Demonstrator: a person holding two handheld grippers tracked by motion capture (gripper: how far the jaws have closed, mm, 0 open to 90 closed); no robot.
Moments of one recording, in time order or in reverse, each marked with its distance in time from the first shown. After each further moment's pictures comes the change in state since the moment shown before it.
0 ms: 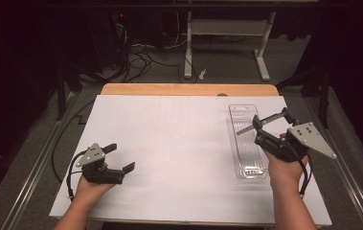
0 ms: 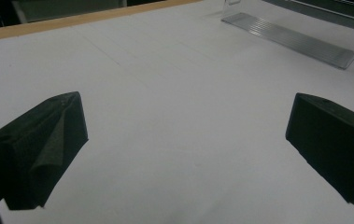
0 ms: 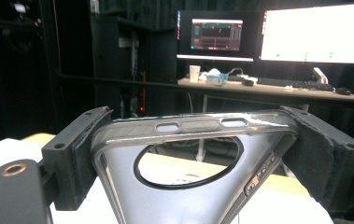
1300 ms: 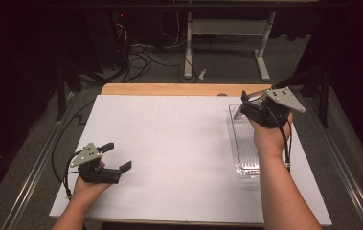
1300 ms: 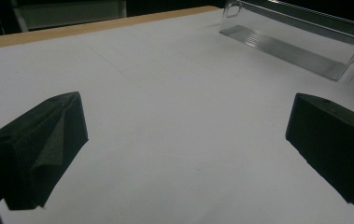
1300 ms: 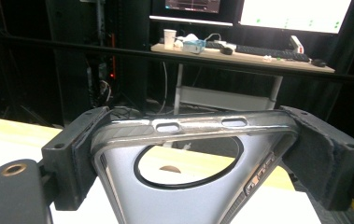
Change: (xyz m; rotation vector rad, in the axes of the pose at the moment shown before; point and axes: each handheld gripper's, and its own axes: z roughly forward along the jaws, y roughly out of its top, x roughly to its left) left arm 0.004 0.000 -0.007 -0.033 -0.010 -0.017; right arm 0.005 0.020 0.083 0.171 -0.125 -0.030
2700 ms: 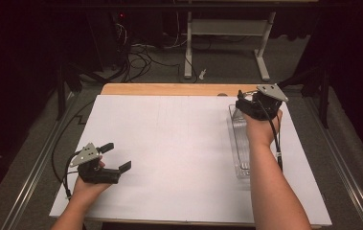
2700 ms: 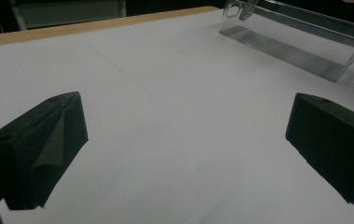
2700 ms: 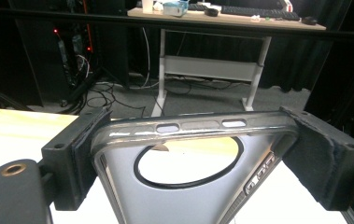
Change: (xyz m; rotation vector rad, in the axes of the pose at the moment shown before) left arm 0.001 -0.001 -0.001 -0.001 -0.005 -0.007; right arm -0.002 -0.025 0.055 0.133 -0.080 0.046
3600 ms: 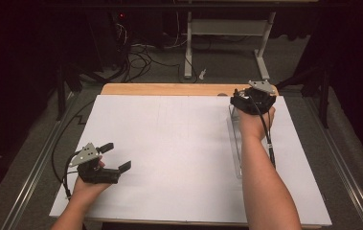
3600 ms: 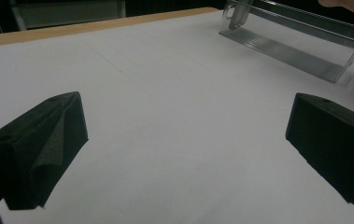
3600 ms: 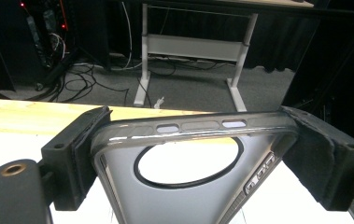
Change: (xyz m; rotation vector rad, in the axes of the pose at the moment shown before) left arm 0.001 0.000 0.000 -0.003 -0.001 -0.003; right arm 0.013 -0.001 0.032 0.088 -0.085 -0.005
